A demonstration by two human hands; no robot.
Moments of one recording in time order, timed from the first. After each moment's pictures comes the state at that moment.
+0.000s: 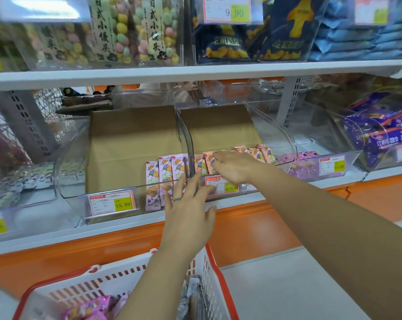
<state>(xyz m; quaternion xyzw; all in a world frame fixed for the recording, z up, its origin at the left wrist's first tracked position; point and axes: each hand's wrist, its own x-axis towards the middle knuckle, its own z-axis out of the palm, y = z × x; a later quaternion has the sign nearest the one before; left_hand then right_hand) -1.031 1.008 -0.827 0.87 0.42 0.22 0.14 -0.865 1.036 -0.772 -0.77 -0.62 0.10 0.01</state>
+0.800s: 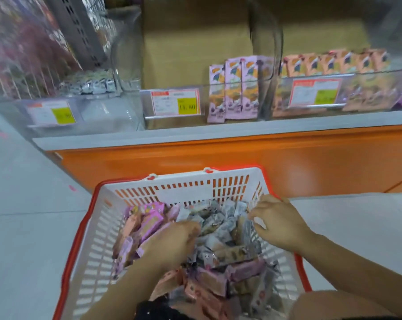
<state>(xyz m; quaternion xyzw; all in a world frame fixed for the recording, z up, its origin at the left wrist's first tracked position) -1.214 0.982 -1.014 0.85 0.45 -0.06 0.29 -0.956 0.928 -1.001 -0.66 -0.74 0.14 -0.02</state>
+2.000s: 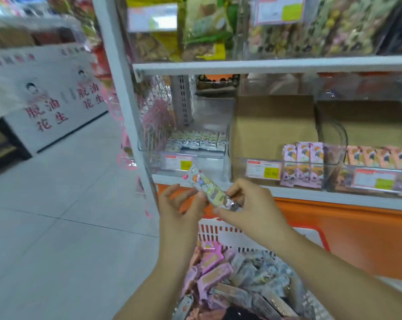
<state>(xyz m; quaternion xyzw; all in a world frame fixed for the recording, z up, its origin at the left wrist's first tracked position) -1.291 0.968 -0.825 0.42 0.47 0.63 0.47 -1.150 0.967 -0.796 -0.57 -0.67 0.27 0.39</state>
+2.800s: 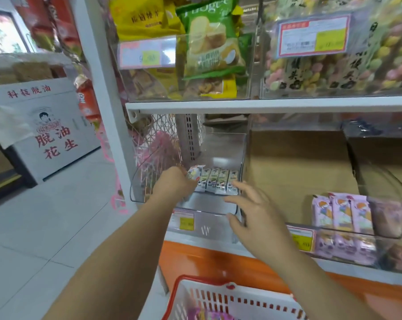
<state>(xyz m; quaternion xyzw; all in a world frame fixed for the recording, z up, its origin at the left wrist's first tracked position) -1.316 1.216 -0.768 0.65 0.71 0.20 0.17 -1.133 1.109 -0.809 -0.56 -0.76 0.03 0.34</state>
